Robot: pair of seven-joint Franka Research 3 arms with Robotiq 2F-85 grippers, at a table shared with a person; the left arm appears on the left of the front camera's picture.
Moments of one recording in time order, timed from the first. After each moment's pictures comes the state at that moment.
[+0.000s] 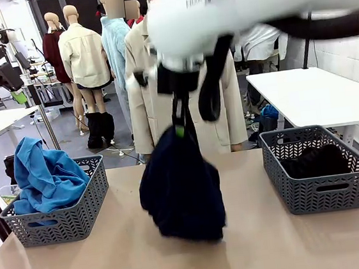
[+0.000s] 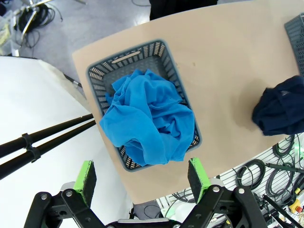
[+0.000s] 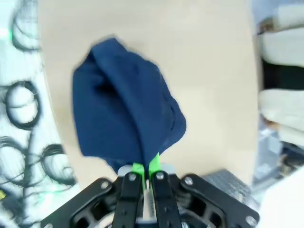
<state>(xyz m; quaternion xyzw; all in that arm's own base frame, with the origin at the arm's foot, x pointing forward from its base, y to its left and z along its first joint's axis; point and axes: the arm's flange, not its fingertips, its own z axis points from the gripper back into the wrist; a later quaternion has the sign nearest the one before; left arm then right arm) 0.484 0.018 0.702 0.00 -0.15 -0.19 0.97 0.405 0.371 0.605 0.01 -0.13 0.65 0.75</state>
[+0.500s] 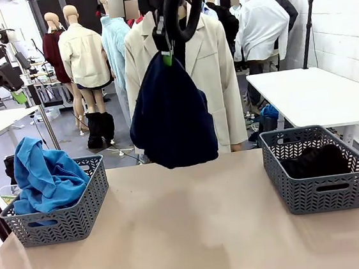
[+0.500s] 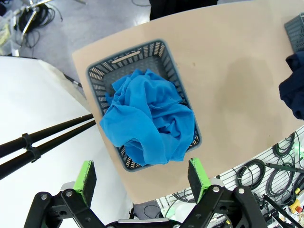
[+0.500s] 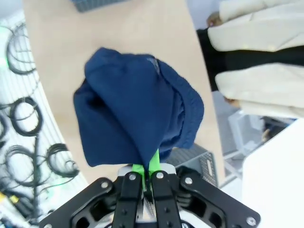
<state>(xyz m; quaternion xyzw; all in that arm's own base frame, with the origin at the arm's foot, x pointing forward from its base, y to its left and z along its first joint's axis) 0.484 0.018 0.702 0.00 -0.15 -0.19 0.97 0.418 0.378 0.758 -0.02 -0.16 0.60 0.79</state>
